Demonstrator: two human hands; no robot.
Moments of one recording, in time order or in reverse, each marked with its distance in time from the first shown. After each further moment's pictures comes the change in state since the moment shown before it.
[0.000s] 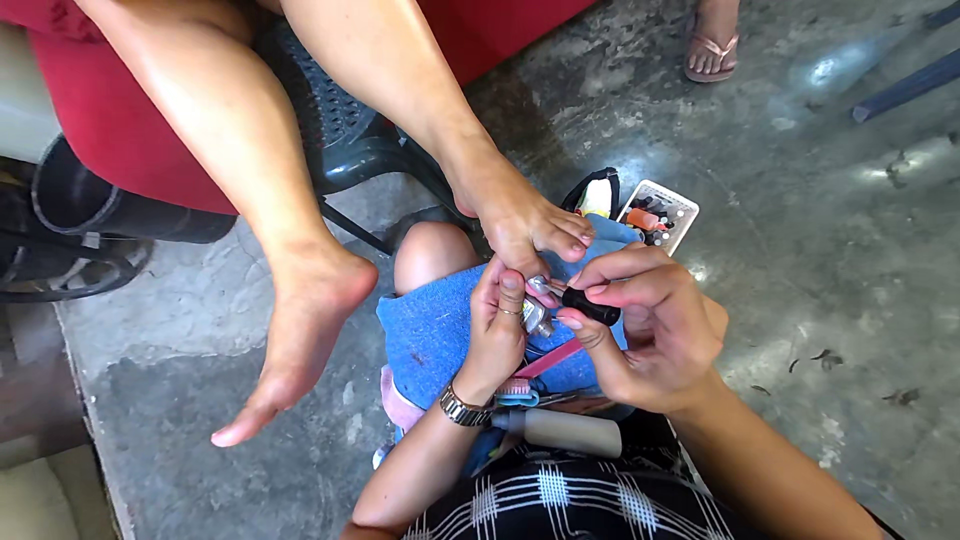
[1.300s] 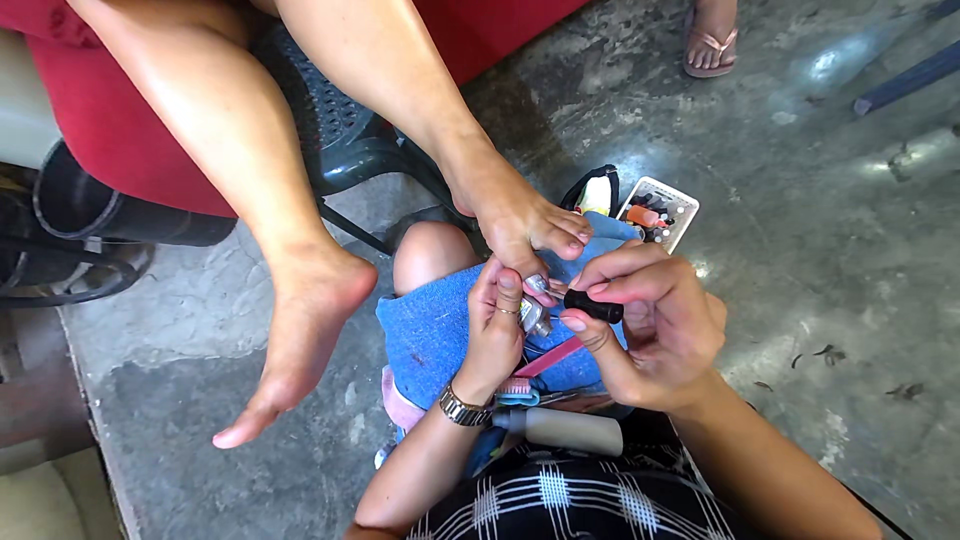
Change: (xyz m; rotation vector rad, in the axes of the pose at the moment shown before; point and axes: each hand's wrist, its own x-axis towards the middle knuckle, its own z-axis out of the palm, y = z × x) left_hand -0.001 -0.001 0.000 -0.060 -0.002 -0.001; right_hand -0.001 0.000 -0.002 0.040 -0.002 0.024
